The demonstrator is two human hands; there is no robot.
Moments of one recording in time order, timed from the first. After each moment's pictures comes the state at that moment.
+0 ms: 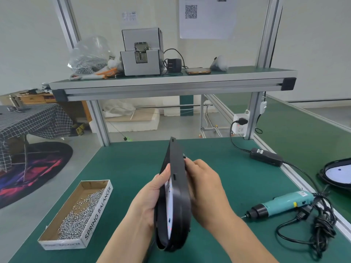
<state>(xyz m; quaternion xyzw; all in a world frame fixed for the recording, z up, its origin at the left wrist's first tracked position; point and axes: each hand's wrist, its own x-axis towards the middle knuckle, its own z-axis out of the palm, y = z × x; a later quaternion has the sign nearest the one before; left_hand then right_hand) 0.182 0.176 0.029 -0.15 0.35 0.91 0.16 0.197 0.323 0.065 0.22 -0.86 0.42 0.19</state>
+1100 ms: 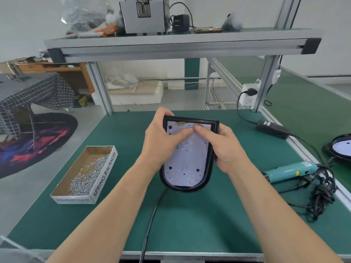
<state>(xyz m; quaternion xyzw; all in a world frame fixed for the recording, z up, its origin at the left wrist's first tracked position) 0.163 0.181 0.055 0.05 0.77 0.60 -0.21 0.146 0.344 0.046 0.13 -0.60 0.79 -0.02</state>
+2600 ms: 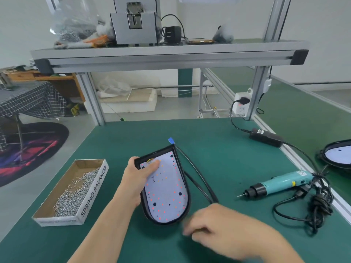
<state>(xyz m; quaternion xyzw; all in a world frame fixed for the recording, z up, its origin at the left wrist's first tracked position) 0.159 0.136 -0.024 -0.20 0.62 0.75 -0.07 0.226 0.384 0.005 0.37 -0.86 0.26 -0.23</state>
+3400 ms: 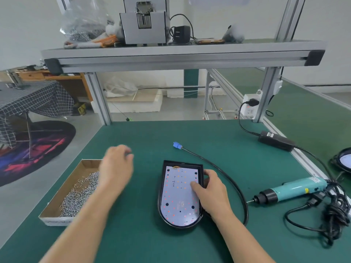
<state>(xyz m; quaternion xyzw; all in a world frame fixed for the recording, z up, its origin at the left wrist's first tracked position) 0.147 0.074 0.001 -0.19 0.93 0.26 -0.19 0.152 0.331 -0.062 -0.06 -0.85 0.53 -0.01</state>
